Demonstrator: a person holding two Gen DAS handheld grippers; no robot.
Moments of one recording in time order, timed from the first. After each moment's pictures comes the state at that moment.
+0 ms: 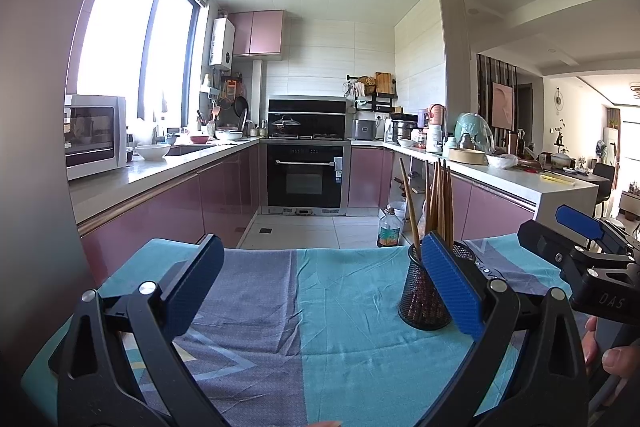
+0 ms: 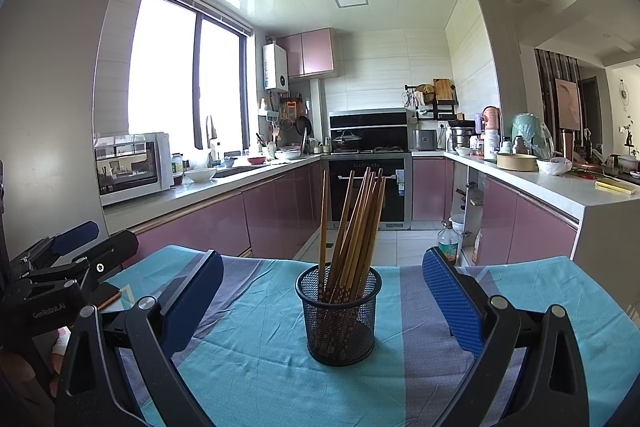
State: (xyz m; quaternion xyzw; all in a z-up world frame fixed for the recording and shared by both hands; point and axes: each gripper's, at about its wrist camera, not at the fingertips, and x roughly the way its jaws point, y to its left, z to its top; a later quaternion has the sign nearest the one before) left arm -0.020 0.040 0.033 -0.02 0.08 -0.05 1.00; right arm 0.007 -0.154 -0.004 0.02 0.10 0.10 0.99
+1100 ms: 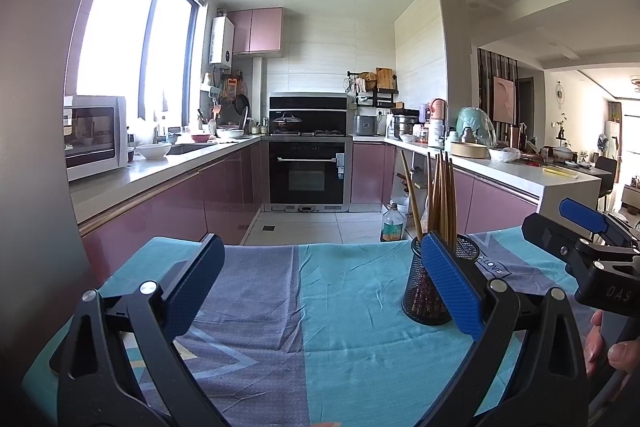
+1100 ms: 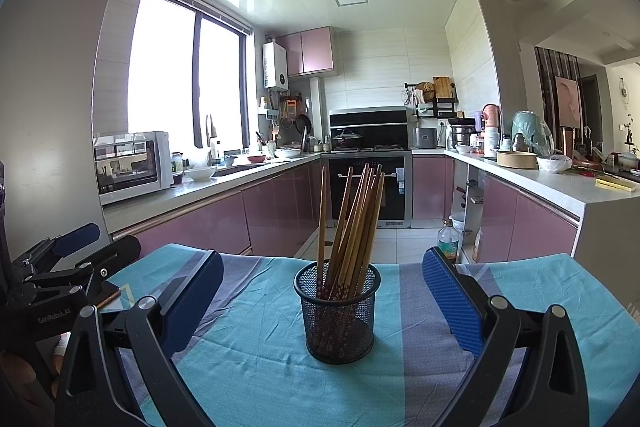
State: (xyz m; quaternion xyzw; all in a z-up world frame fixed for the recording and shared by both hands) left arm -0.015 0.043 0.025 -0.01 0.09 -0.05 0.99; right arm 0.007 -0.154 -0.008 0.02 0.10 0.10 0.99
